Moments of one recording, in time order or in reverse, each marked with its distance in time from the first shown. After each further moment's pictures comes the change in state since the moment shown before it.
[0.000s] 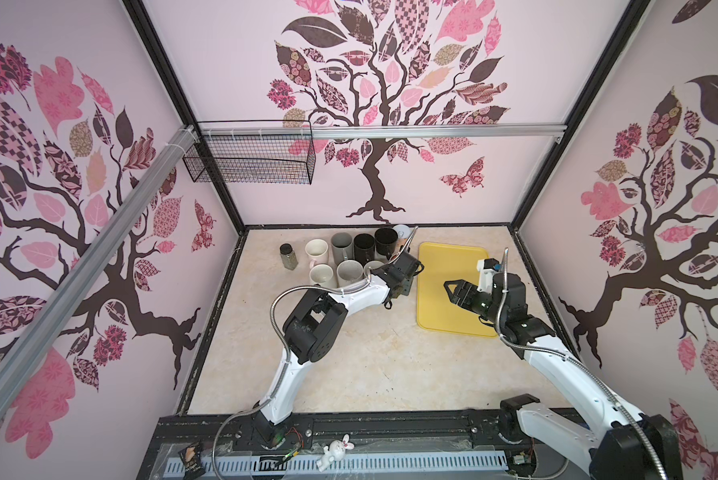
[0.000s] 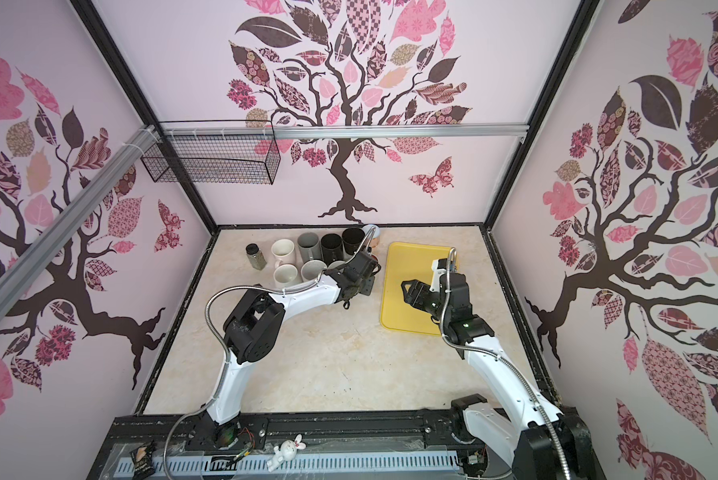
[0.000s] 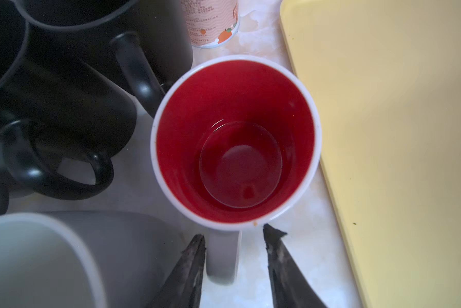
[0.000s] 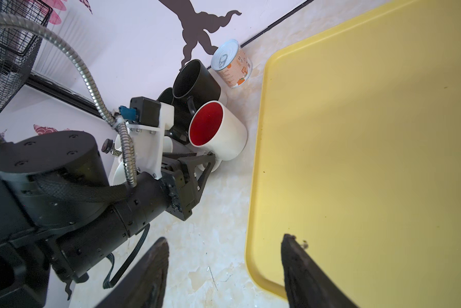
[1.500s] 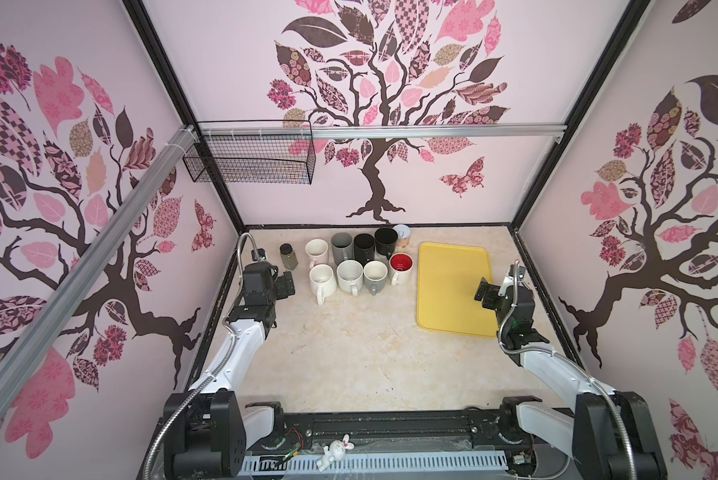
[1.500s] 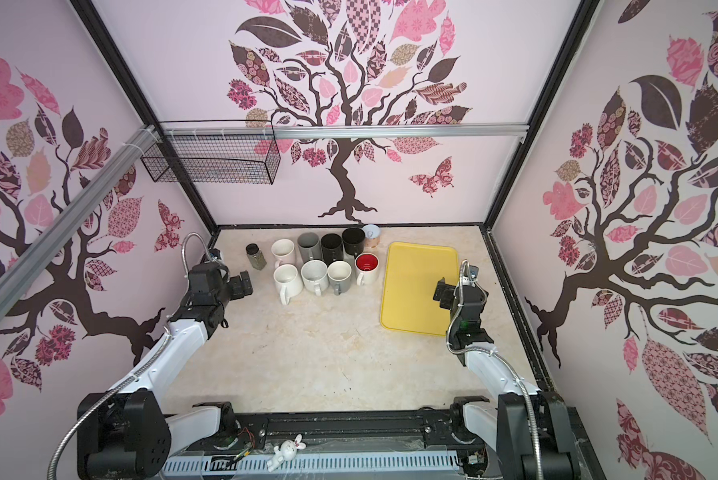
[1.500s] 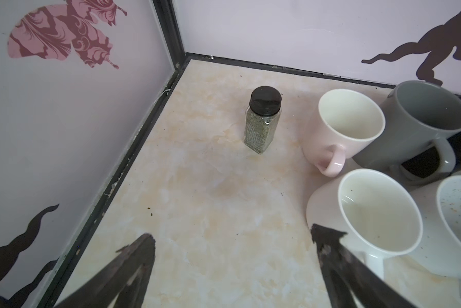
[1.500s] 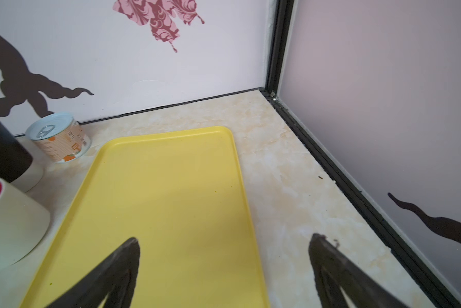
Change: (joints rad) left arm 0.787 -0.982 -0.962 0.287 0.181 0.203; right arm -0.200 0.143 -0.257 0.576 0.473 -0.466
